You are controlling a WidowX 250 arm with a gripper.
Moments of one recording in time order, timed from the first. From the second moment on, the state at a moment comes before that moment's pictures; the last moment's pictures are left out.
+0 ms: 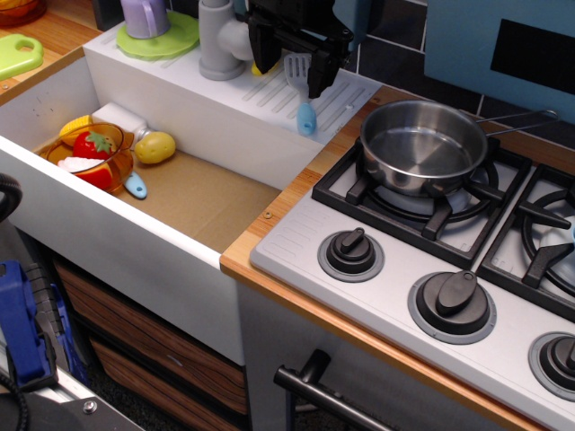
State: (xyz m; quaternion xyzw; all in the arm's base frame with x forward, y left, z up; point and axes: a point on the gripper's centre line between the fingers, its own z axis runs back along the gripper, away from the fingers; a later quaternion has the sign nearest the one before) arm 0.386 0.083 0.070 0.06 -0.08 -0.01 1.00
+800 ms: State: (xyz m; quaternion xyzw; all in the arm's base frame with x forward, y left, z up) arm 0.399 0.080 0.037 0.03 -0.05 0.11 0.99
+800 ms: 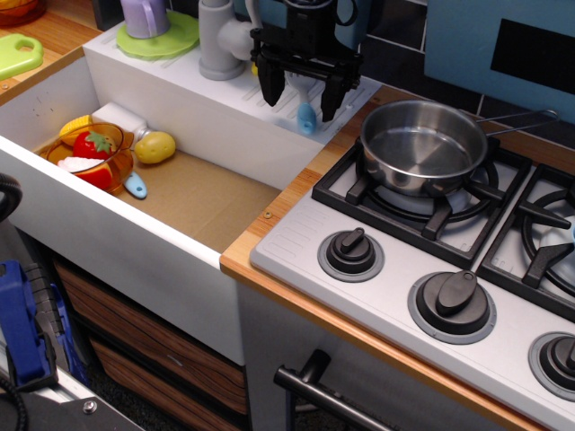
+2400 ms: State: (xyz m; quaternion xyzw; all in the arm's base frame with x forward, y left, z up) arm 0.402 0.079 0.009 0.05 -0.06 0.16 0.98
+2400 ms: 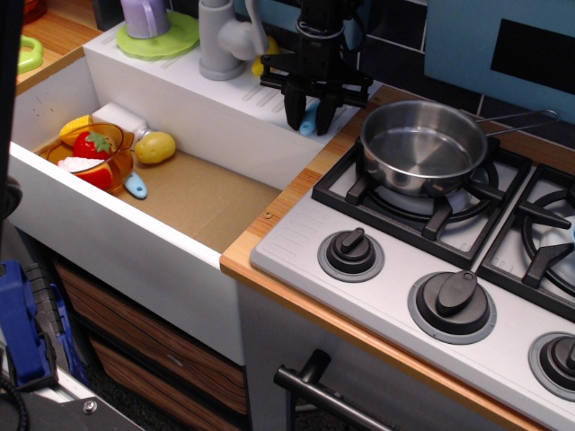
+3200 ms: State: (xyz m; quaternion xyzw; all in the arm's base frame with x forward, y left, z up) arm 0.337 0.060 0.072 0.07 0.00 0.18 0.98
